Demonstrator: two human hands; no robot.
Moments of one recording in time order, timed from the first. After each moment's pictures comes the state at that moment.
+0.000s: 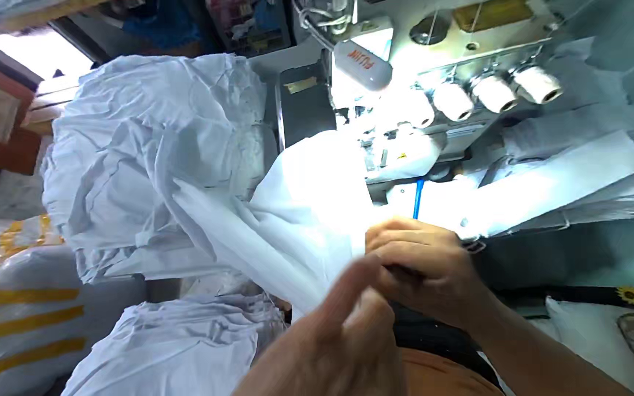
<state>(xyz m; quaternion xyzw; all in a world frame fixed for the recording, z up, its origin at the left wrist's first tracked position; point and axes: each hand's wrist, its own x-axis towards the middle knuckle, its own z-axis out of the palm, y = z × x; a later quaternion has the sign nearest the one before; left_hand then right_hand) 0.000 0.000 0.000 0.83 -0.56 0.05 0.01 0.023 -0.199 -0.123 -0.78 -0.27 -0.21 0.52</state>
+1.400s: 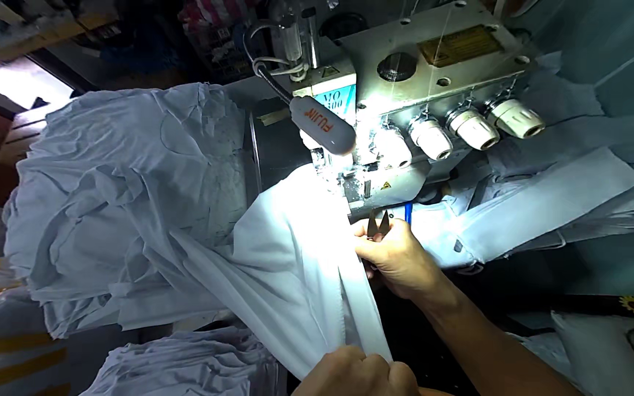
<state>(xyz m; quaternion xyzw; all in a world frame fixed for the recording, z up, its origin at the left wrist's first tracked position) 0.017 -0.026 -0.066 0.78 -0.59 -0.13 0.17 0.072 -0.191 -0.141 -0.55 0.15 0.06 0.82</state>
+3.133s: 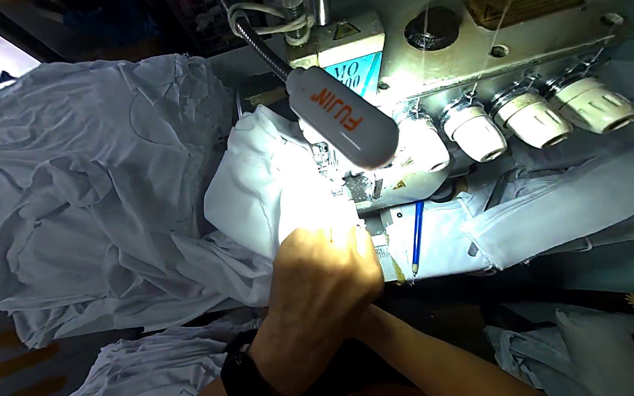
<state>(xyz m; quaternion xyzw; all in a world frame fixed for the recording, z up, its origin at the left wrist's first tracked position) 0.103 -0.056 -0.087 0.90 -0.38 0.23 0.02 0.054 -0.092 -0.262 -0.42 -0.09 0.12 0.90</state>
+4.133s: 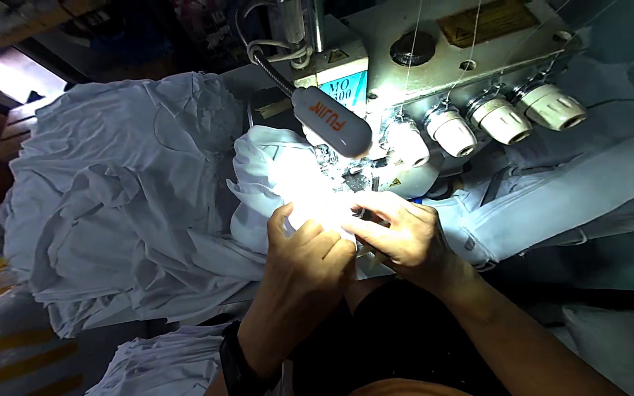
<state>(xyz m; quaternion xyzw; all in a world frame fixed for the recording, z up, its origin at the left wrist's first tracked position) 0.106 -0.020 -0.102 0.87 -0.43 0.17 0.18 0.096 -0.216 -0.157 -0.84 -0.27 -0.35 0.30</state>
